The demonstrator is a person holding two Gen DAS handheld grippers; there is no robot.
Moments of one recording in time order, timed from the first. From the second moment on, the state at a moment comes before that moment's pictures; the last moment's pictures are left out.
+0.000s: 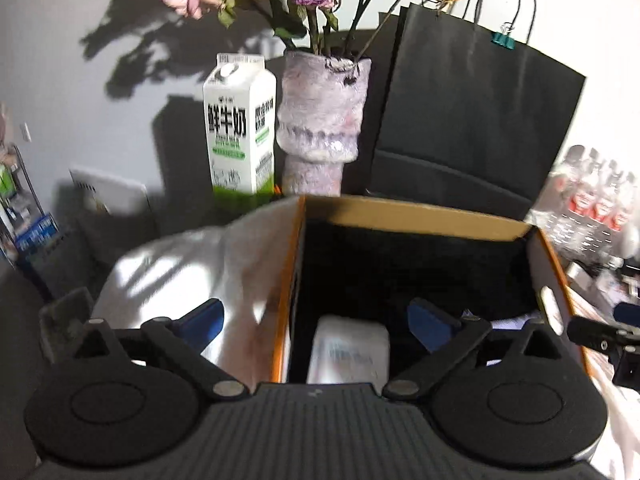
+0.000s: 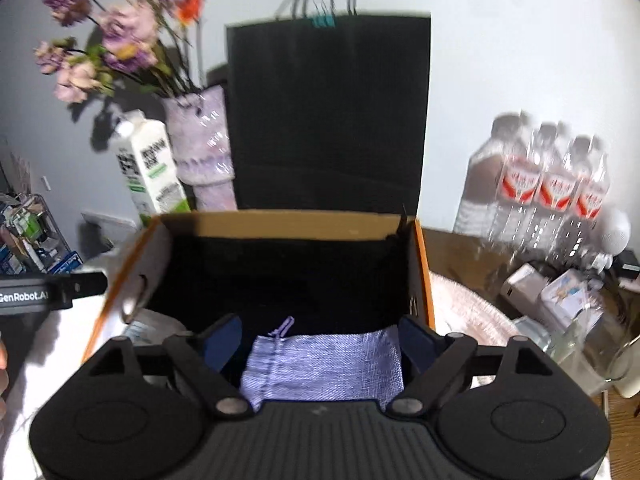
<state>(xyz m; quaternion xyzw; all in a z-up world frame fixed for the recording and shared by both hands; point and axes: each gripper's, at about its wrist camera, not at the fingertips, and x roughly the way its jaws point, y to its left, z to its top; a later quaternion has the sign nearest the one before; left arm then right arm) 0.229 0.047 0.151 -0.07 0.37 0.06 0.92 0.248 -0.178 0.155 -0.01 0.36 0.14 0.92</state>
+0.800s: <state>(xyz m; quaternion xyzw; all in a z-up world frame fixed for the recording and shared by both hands) -0.101 0.014 0.060 -0.05 0.33 -0.11 0.94 -0.078 -0.227 0.060 0.03 0.28 0.16 0.95</state>
